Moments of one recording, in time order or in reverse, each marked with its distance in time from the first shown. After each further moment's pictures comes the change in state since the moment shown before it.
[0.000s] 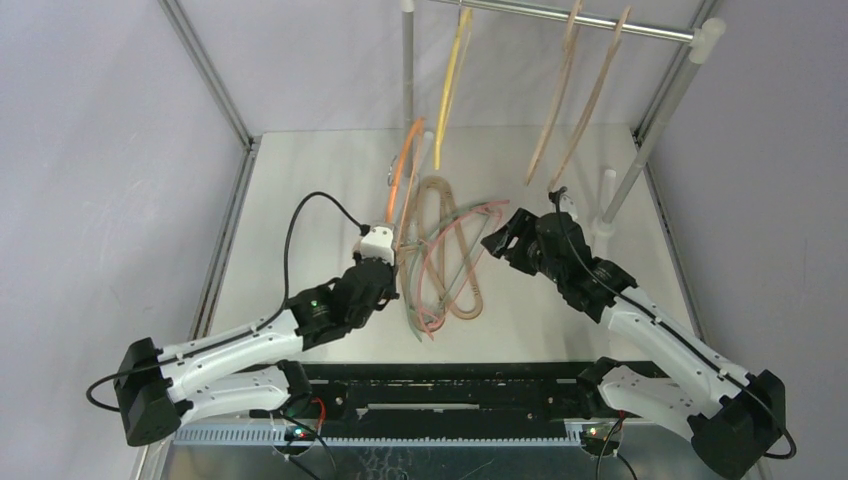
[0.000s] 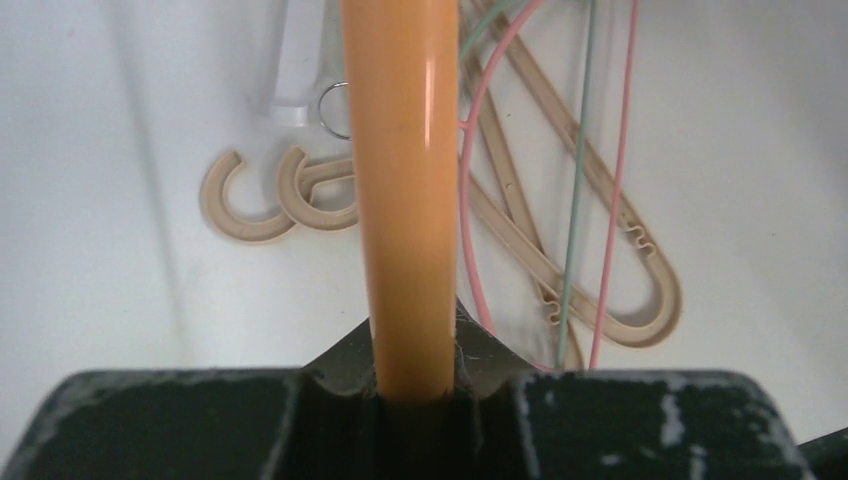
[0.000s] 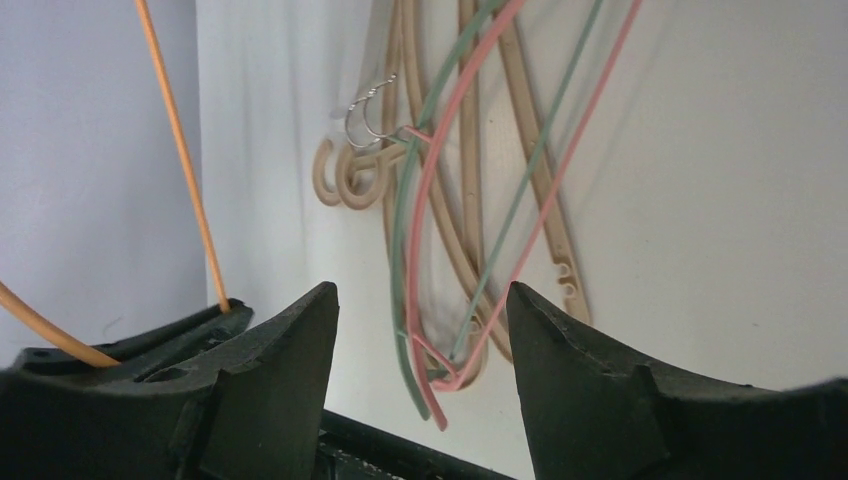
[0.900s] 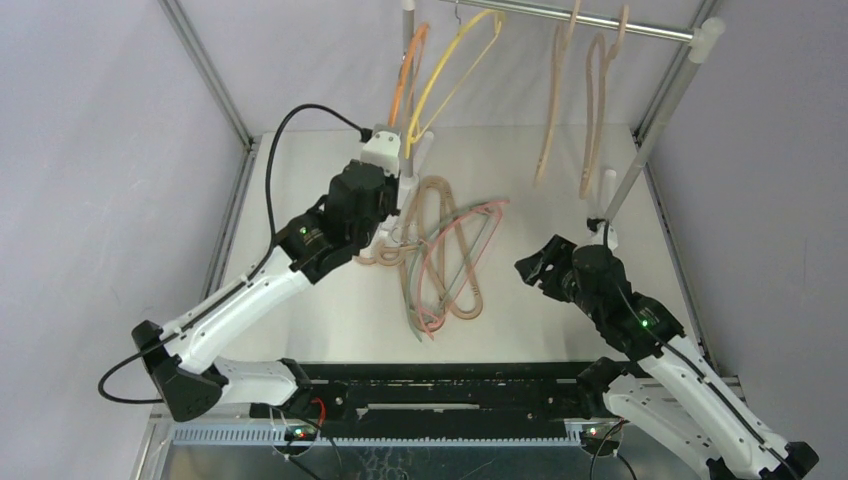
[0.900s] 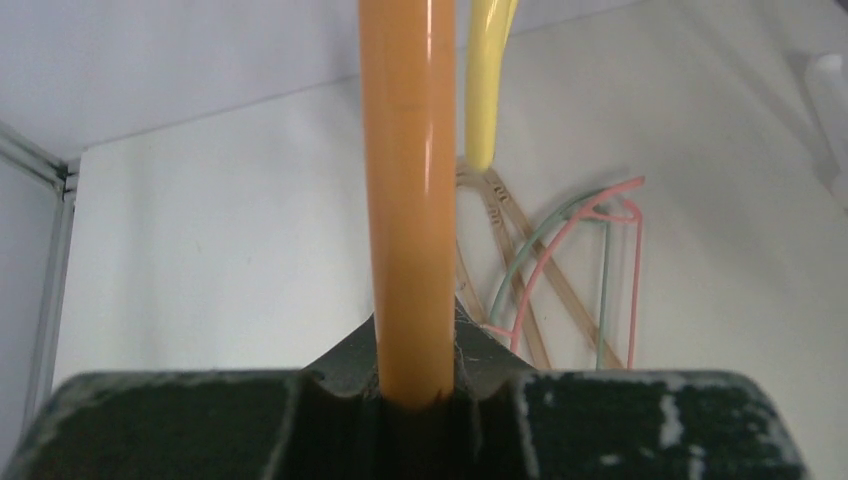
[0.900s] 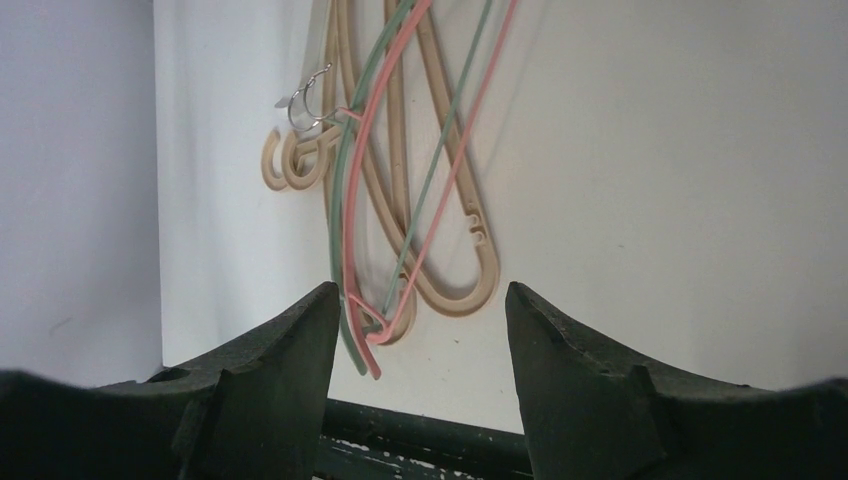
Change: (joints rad) left arm 0.180 0.248 0.642 -0.188 0.025 0.319; right arm -0.005 -0.336 -0.074 -0.281 0.095 -0.041
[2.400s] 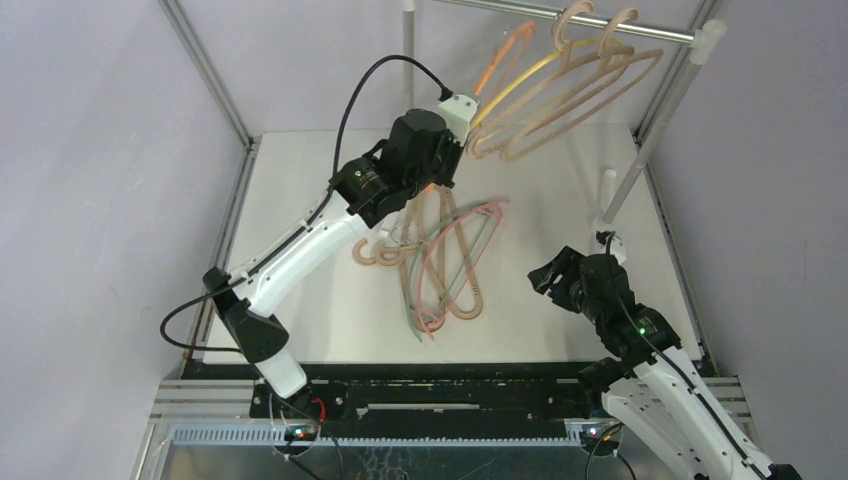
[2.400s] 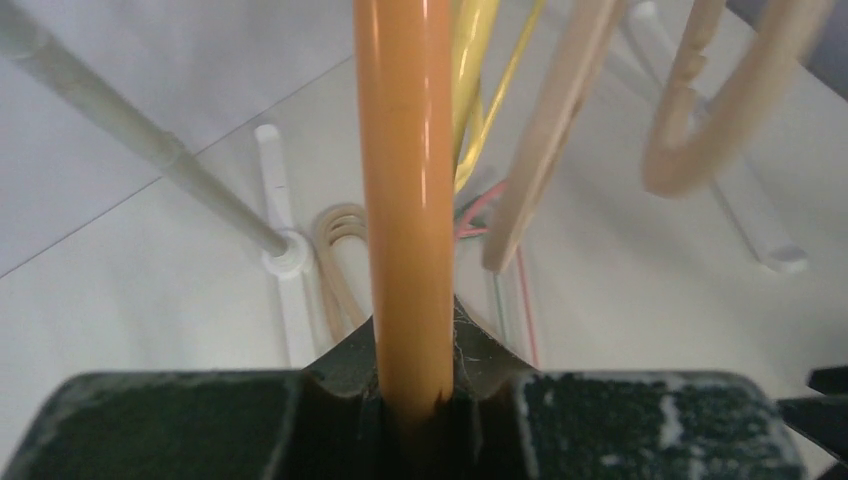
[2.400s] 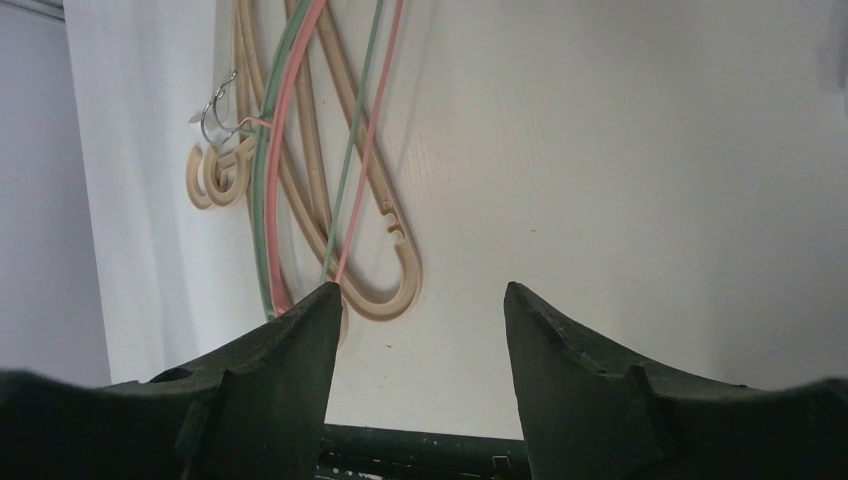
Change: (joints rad) left arm -0.031 0.442 0.596 -0.220 0.315 0.099; right arm -0.148 -0.076 -0.126 -0.029 -0.051 -0.033
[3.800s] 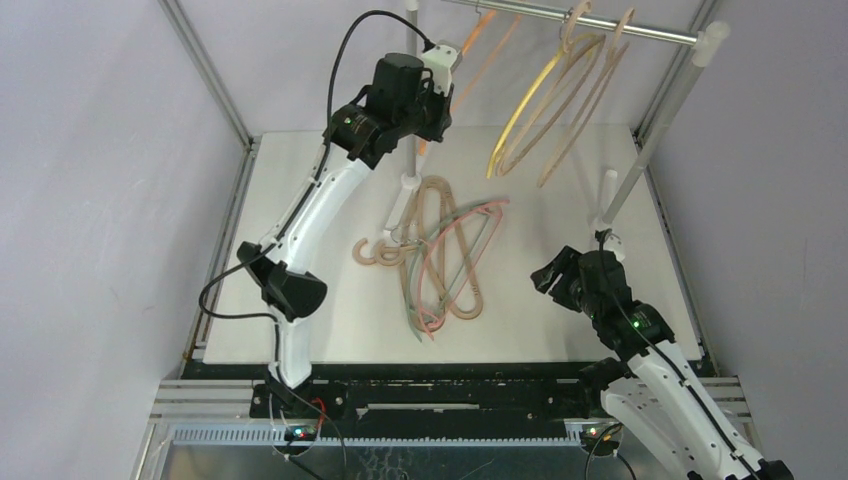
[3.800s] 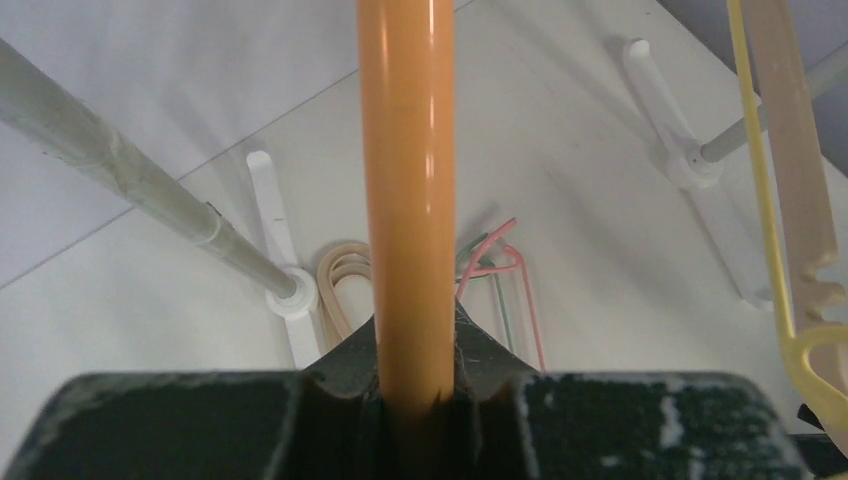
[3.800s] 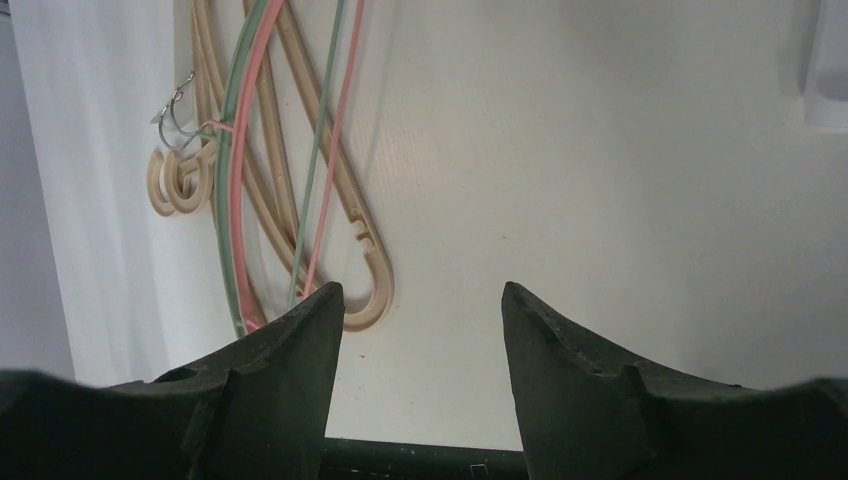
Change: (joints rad) left arm 0.225 0.303 0.504 -0.224 0.273 -0.002; right arm -0.067 0.040 -0.023 0.027 -0.034 -0.045
